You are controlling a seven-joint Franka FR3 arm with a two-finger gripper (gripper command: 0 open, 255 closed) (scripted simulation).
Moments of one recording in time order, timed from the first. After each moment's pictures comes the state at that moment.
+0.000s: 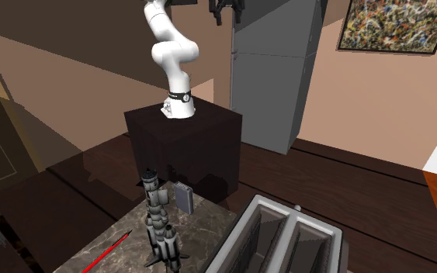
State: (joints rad) arm 0.01 -0.80 0.06 -2.32 0.10 1.63 0.16
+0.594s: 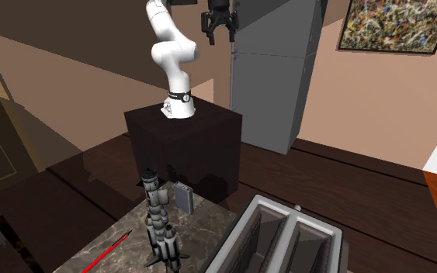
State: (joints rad) arm -0.03 -0.73 -0.04 -2.44 0.04 1.81 0.04
